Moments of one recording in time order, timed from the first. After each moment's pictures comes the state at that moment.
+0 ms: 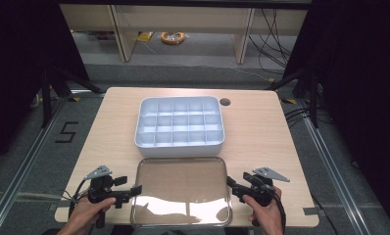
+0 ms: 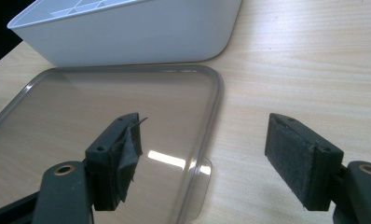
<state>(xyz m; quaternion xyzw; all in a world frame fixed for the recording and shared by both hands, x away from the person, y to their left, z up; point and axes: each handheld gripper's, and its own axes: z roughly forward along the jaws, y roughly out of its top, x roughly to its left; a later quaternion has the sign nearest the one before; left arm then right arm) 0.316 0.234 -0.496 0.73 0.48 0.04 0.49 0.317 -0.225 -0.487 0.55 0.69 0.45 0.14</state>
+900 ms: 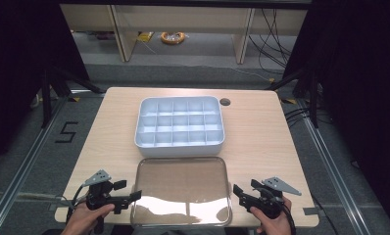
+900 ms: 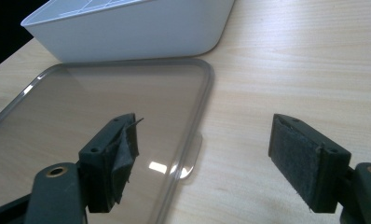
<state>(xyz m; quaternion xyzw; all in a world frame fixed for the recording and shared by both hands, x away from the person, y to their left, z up) 0.299 0.234 -0.493 0.73 0.47 0.05 0.49 0.285 -0.240 -0.485 0.55 0.68 0.46 0.16</state>
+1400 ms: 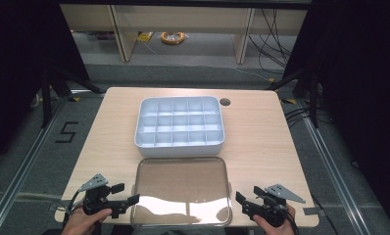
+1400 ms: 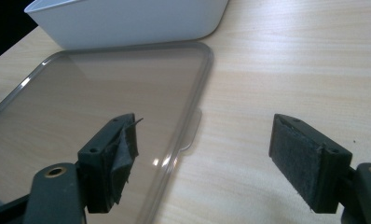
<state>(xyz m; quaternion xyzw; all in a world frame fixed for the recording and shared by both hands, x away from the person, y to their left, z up) 0.286 0.236 -0.493 0.73 0.47 0.05 0.50 0.266 -0.244 -0.488 0.56 0.68 0.46 0.14</state>
